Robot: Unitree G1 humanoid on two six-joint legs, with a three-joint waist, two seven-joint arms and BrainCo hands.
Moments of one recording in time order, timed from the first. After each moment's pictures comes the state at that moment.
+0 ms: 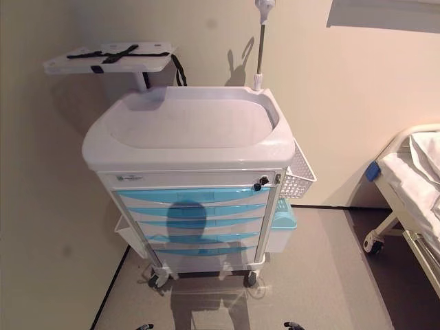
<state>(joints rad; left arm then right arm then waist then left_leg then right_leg) 0.08 0.23 -0.26 1.24 0.06 -0.14 0.04 0.08 -0.22 0.26 1.22 -0.03 -0.12 -0.04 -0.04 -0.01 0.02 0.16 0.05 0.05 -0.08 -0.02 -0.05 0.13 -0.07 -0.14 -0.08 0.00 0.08</state>
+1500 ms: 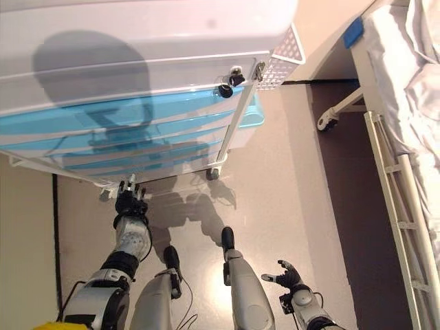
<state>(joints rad) -0.52 0.13 0.10 0.85 -1.17 -0.37 0.12 -0.13 -0.23 0.29 1.14 0.07 -0.15 -0.12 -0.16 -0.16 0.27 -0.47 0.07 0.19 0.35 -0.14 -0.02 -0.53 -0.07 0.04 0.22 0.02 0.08</state>
